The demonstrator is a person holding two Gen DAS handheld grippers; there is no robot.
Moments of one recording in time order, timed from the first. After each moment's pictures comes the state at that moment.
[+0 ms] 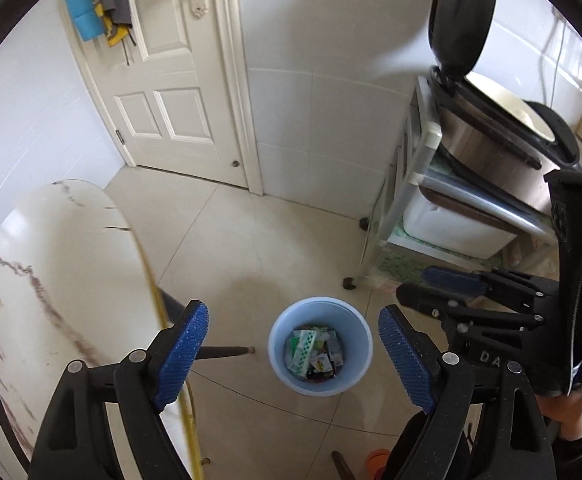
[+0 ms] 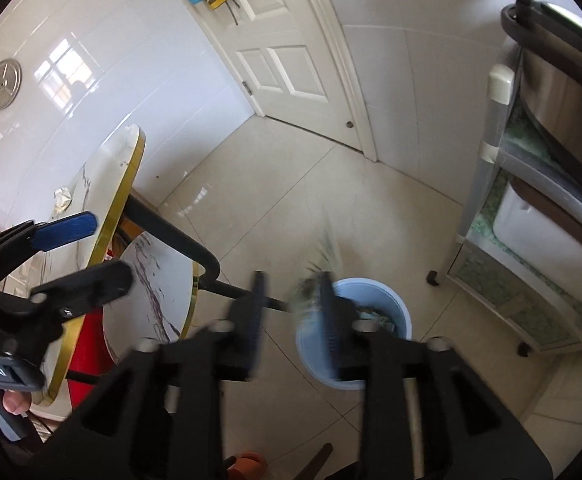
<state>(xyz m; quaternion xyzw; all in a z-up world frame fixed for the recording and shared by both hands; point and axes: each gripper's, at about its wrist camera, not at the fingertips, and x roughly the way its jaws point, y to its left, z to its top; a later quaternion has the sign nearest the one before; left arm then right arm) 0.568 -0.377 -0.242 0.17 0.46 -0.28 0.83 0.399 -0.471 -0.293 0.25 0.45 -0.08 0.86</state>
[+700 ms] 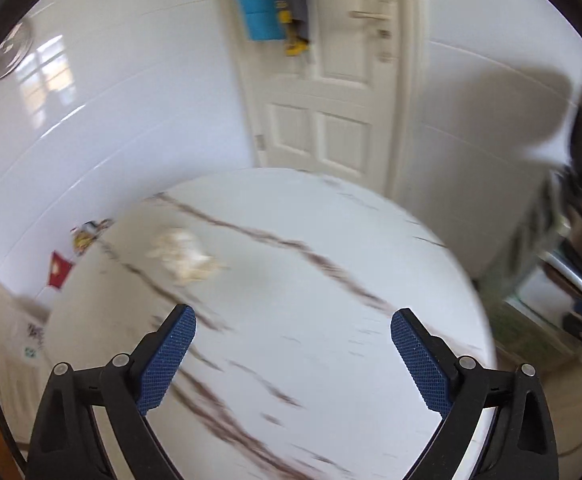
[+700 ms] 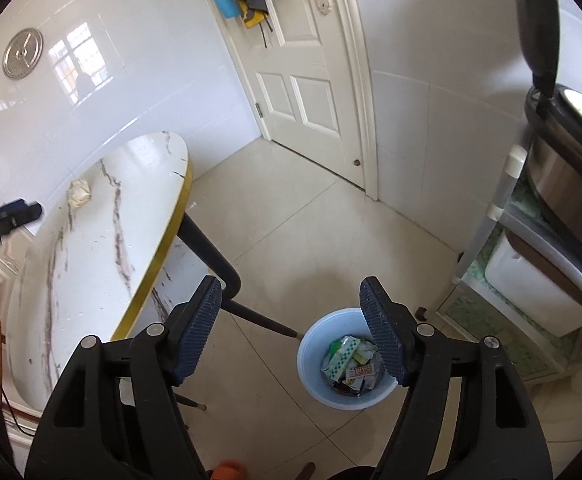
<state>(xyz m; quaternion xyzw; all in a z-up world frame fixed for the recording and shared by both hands) 0.598 -0.125 -0.171 0.11 0.40 -0.11 0.90 0.417 -0.408 -0.244 0.17 0.42 -0.09 0.89</state>
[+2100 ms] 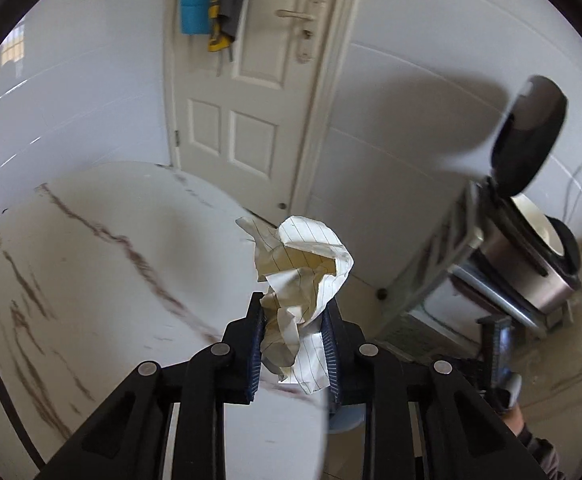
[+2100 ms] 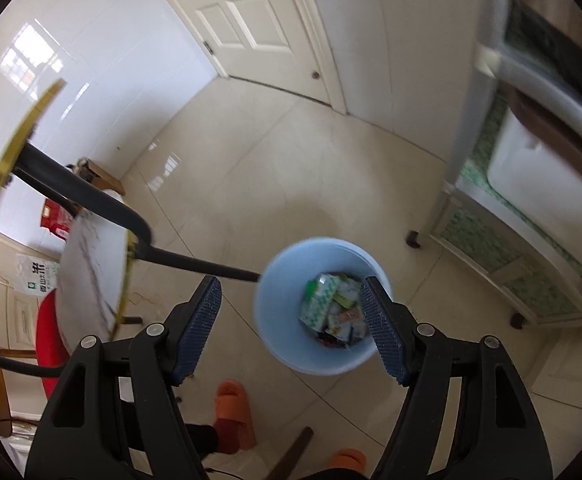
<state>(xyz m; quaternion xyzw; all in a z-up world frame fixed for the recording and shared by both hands) 0.530 -0.248 -0.169 0.03 0.43 -0.27 0.86 0.403 -0.499 -0.397 0.25 0.52 -0.11 0.81</state>
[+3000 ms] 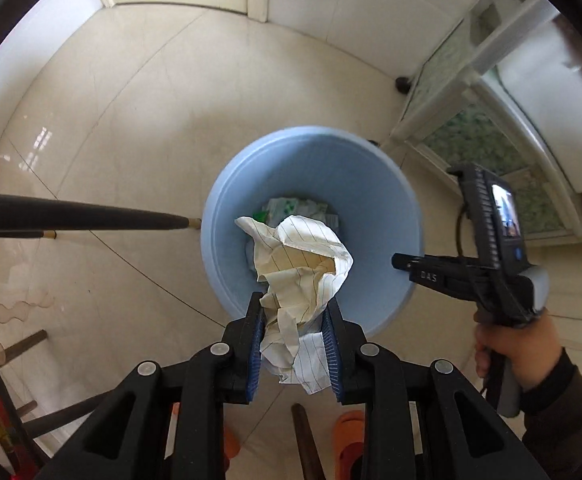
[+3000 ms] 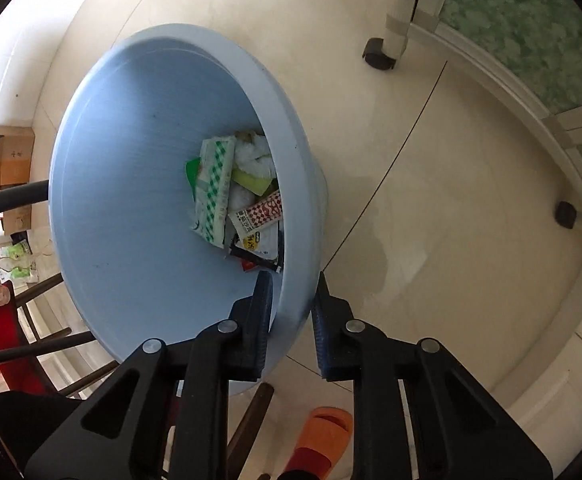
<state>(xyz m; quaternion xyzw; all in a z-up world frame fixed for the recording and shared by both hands) 0.564 -0.365 -0.555 0.15 0.68 -0.24 0.68 0.386 -0.549 -0.722 0.33 0.69 -0.12 0.64</state>
